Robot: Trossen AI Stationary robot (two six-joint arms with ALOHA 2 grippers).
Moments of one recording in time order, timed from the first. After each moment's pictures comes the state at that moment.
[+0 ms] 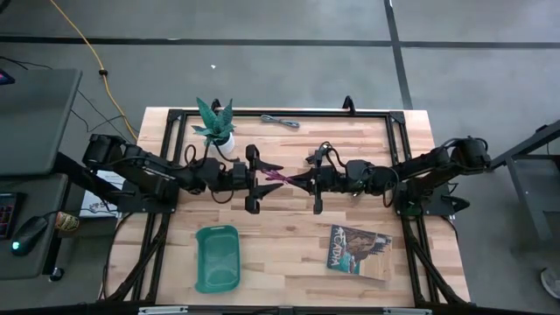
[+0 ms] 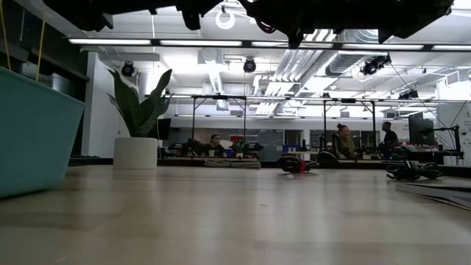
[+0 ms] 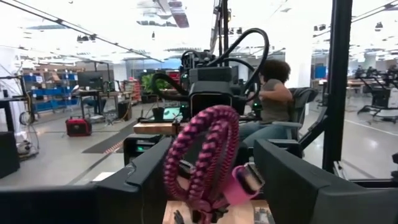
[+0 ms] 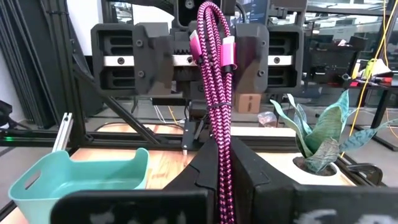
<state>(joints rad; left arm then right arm) 0.01 1.43 0.66 0.99 -0.14 0.08 0.10 1.43 0.66 0.83 0.10 -0.06</state>
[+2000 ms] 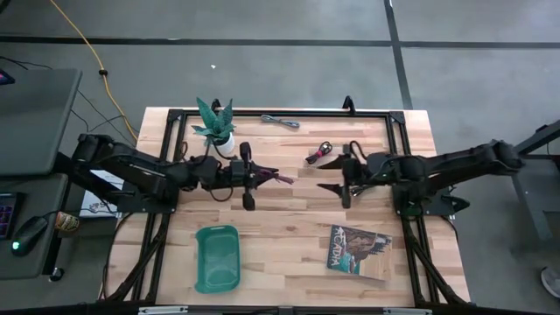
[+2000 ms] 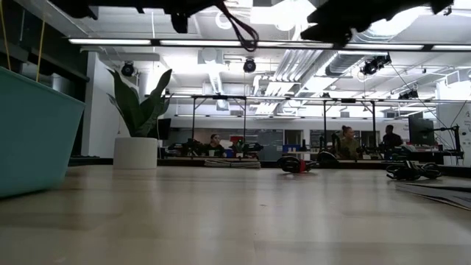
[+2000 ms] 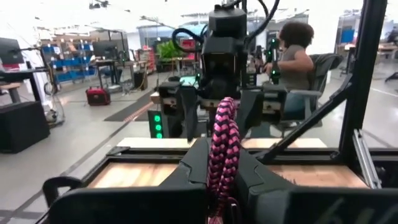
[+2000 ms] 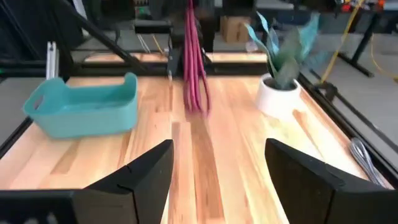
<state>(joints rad) 0.01 1.29 0.66 0.70 -0.22 0.08 0.10 0.98 0.65 0.04 0.18 0.01</state>
